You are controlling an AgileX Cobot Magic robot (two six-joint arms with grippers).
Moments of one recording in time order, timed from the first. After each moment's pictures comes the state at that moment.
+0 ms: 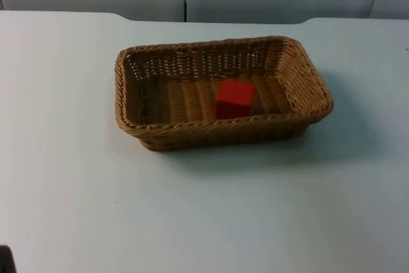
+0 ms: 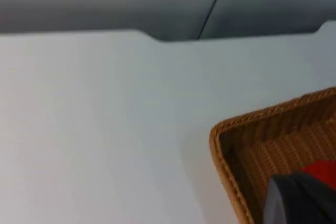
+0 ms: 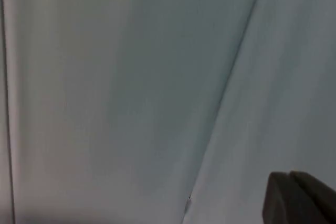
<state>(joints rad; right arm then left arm) 0.50 1.05 -1.57 -0.71 0.87 0.33 0.10 1.33 -1.27 -0.55 0.82 0.44</state>
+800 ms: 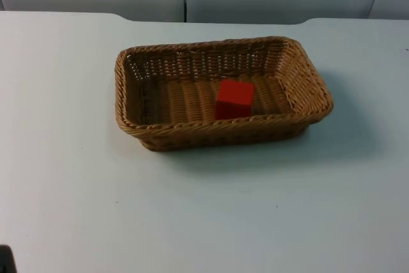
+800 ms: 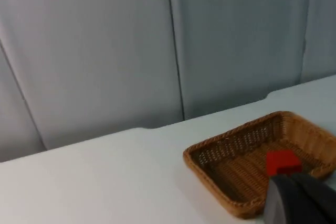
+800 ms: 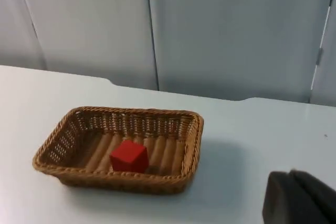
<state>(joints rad) 0.50 0.13 -0.65 -0.23 0.86 0.20 0.10 0.04 -0.74 -0.46 1.01 0.41</state>
